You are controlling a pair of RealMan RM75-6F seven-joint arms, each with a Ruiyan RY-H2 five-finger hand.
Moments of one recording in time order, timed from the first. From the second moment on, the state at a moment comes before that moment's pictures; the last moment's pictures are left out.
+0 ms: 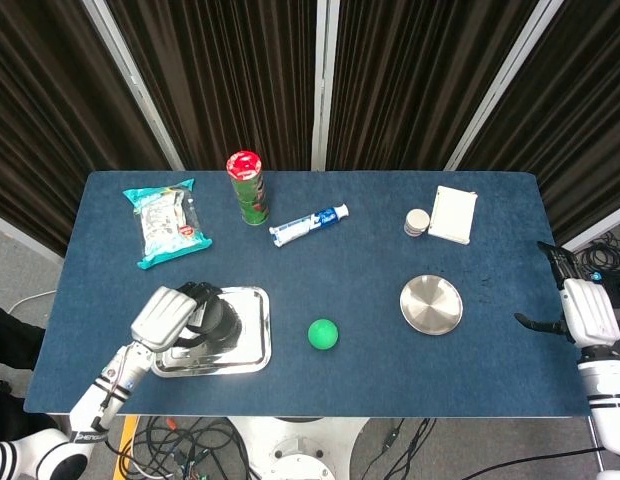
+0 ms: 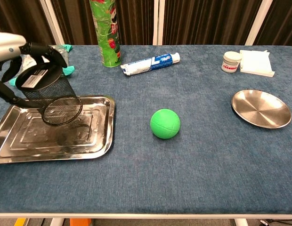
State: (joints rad) left arm -0.58 -1.31 0.04 -1.76 1.37 1.23 0.29; right arm 0.25 -1.04 0.17 -1.62 -1.33 1.23 0.25
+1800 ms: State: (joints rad) left arm -0.23 -1.14 -0.02 -1.70 1.31 1.53 0.19; right arm 0.71 -1.11 0.20 -1.92 -1.36 0.75 -0.15
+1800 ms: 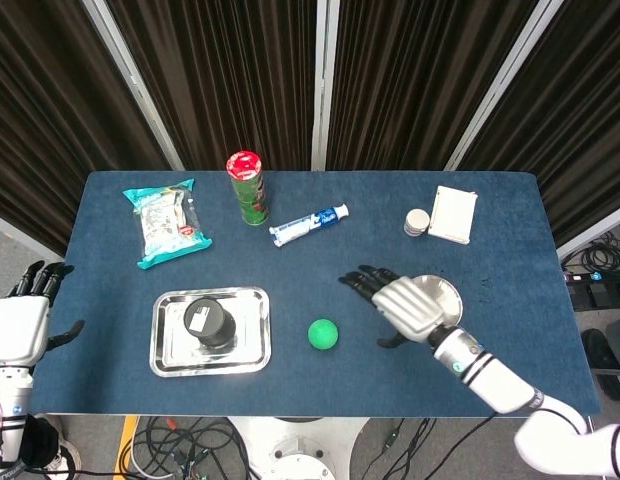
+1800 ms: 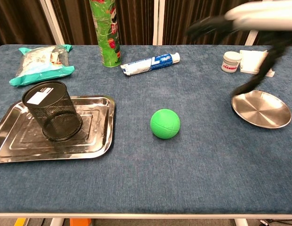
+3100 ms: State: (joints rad) left arm -0.14 -1.20 -0.02 -1.50 1.43 1.45 -0.07; right arm 0.98 -1.54 0.03 -1.73 -0.83 0.85 -0.59
